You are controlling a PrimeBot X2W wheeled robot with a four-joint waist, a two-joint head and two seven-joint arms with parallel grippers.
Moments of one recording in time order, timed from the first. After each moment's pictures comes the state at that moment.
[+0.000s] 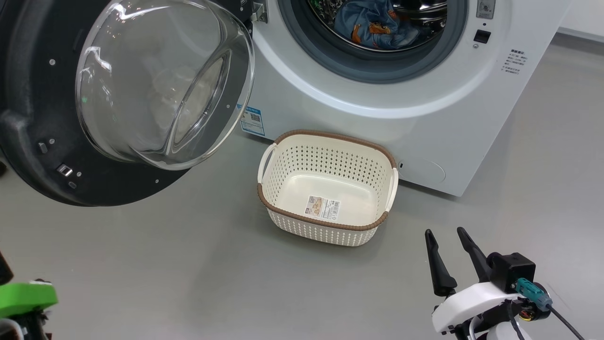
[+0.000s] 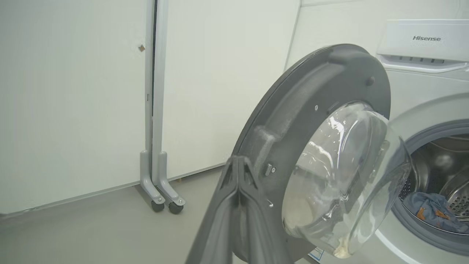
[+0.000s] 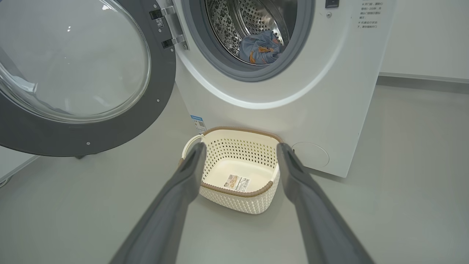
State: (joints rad) left arm 0.00 0.08 0.32 0.05 -0.44 -0.09 -0.25; right arm -0.03 -0.04 0.21 0.34 0.28 0.11 -0.25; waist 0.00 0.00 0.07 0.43
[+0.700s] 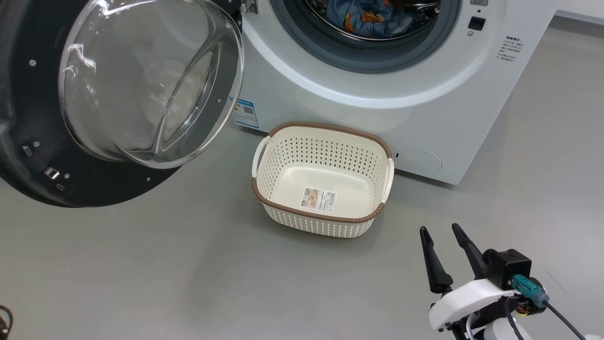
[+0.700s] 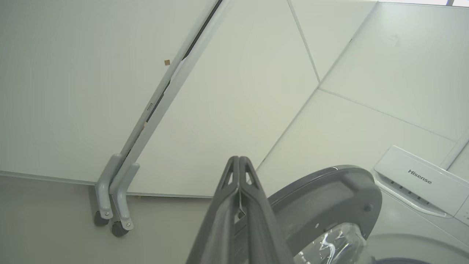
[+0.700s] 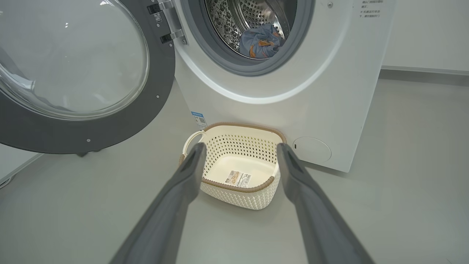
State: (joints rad) left arm -0.25 0.16 0.46 0.14 -0.83 -0.12 -0.22; right arm -0.04 -0.04 0.23 0.34 0.28 0.11 -0.25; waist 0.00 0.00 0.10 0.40
